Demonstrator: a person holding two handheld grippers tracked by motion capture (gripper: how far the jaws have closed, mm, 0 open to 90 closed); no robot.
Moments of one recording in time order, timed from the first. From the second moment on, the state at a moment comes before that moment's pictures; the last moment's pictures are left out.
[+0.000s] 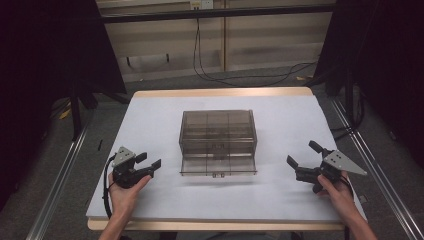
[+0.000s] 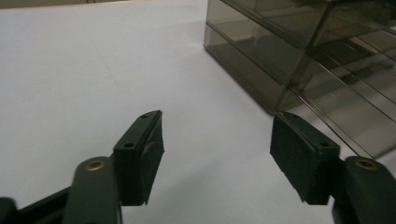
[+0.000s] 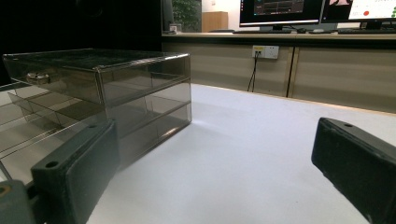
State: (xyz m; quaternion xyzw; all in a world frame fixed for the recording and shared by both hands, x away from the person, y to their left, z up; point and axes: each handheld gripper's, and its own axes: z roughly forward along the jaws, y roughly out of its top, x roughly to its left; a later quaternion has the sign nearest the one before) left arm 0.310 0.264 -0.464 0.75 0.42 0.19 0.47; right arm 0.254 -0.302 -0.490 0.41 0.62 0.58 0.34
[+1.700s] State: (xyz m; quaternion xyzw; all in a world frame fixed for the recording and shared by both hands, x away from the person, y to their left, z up) left arm 0.269 0.212 -0.437 0.79 0.31 0.06 0.53; right arm 0.254 -0.302 -0.490 0.40 0.62 0.58 0.35
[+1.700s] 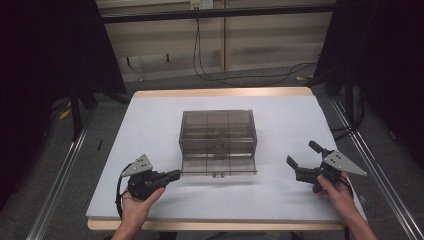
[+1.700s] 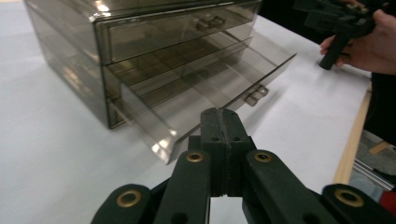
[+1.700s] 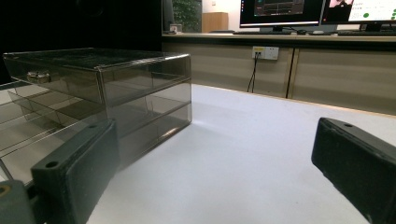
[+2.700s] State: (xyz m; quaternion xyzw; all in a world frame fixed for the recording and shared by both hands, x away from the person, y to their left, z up) left arm 0.268 0.172 -0.433 0.83 0.22 0.02 0.51; right arm 0.254 -0.302 -0.490 0.40 0.62 0.58 0.35
